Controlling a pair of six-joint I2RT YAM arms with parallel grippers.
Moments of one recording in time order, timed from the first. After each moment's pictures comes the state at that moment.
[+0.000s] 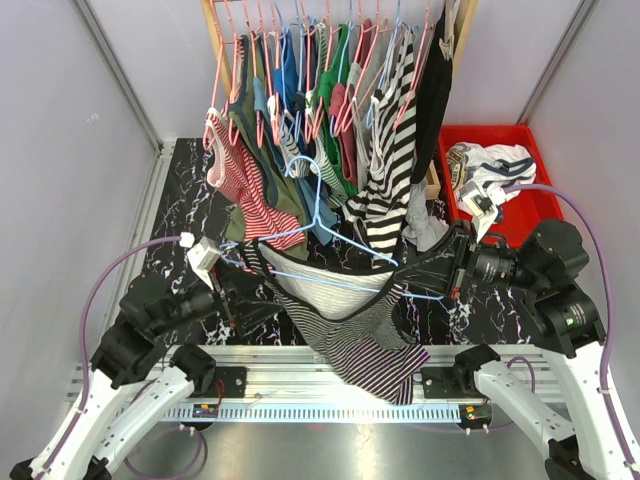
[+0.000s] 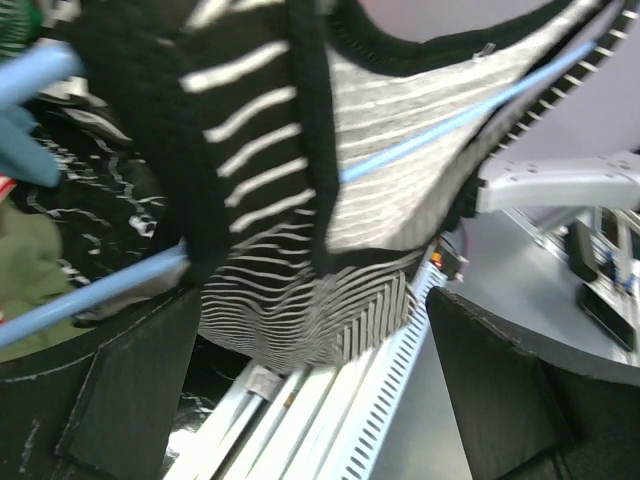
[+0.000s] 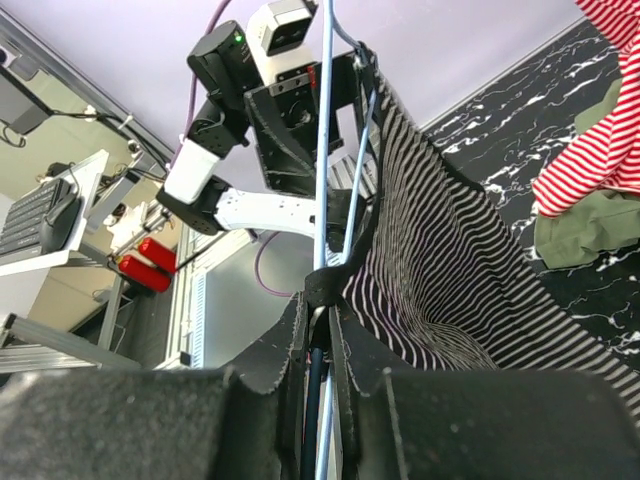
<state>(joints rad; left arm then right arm) -0.58 0.35 0.73 -0.50 0.52 -0.42 0.36 0.69 1.16 -0.47 -0.98 0.58</state>
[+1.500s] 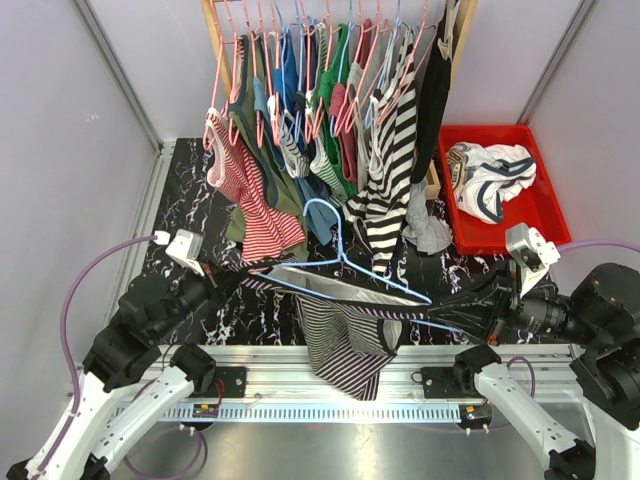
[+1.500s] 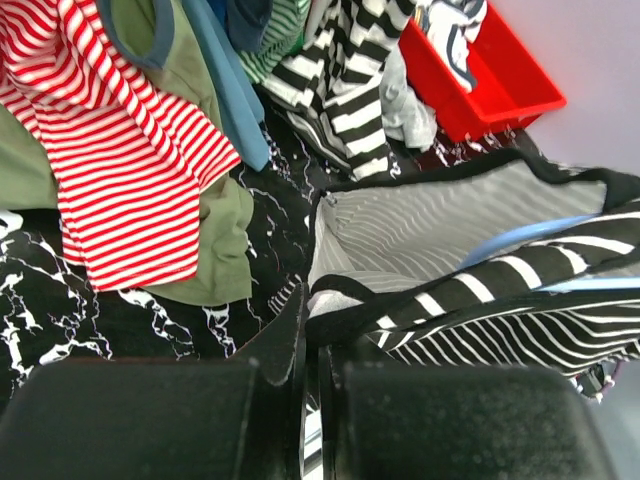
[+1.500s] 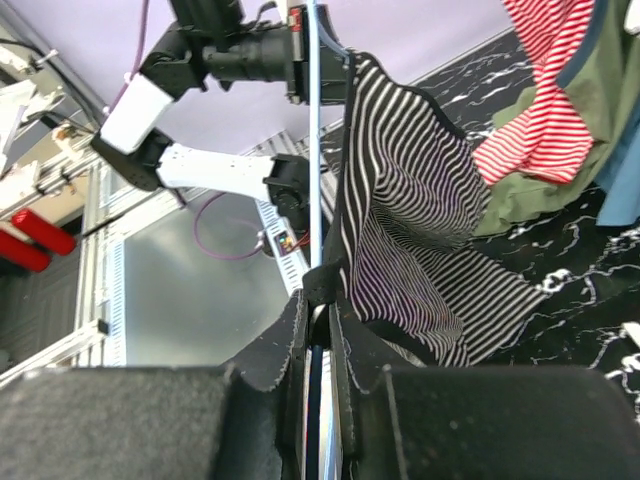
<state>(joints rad) -0.59 0.34 0.79 -0.66 0.02 -0.41 0.36 0.59 1.44 -0.96 -0.86 0.26</state>
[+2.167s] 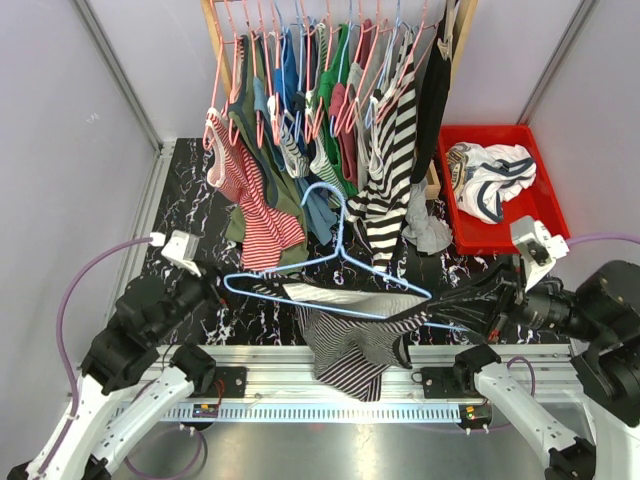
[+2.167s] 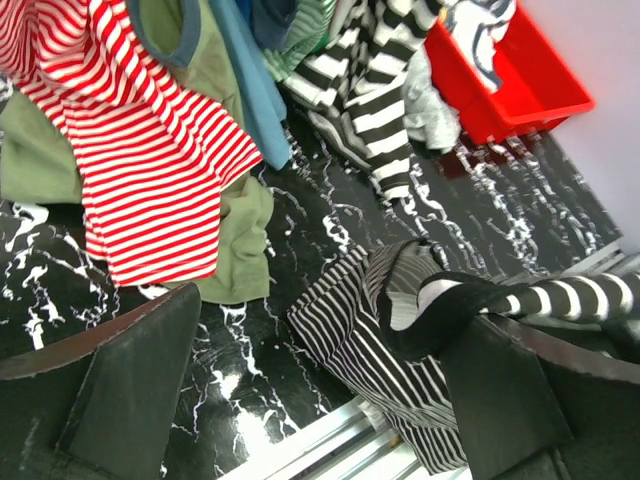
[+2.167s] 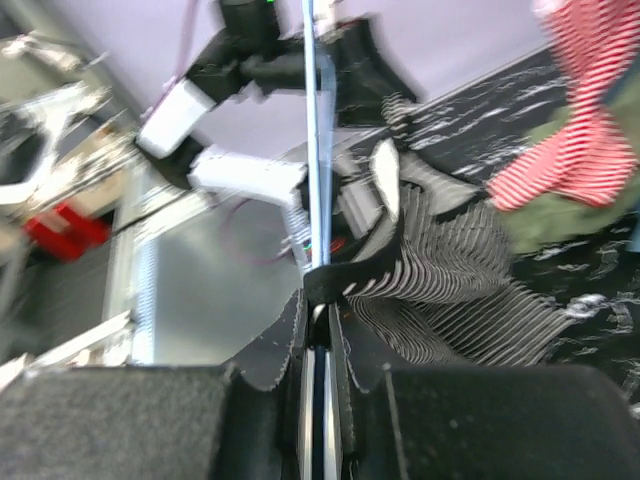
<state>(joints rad) -0.59 0.36 0.79 -0.66 -0.01 -0.40 0.36 0.62 1.46 -0.90 -0.95 0.31</state>
